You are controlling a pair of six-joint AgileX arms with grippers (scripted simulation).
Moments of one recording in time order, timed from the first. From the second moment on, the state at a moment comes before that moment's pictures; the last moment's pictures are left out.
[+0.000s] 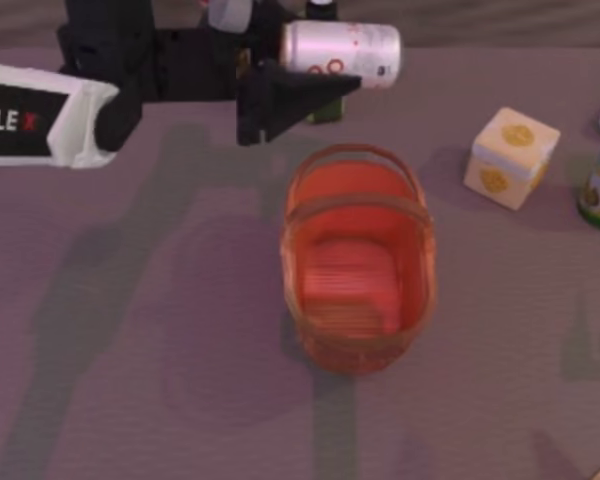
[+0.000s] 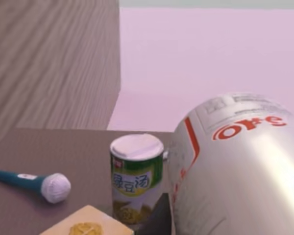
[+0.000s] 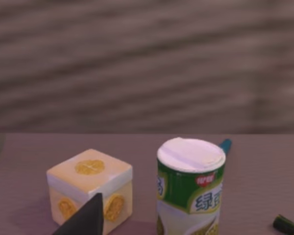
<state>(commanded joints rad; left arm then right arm) -0.33 2.06 1.29 0.72 1.25 0.05 0.00 0.00 0.00 0.00 0.00 0.00</state>
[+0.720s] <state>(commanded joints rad) -0.32 2.18 1.25 0.90 1.27 0.04 0.00 0.00 0.00 0.00 0.00 0.00</state>
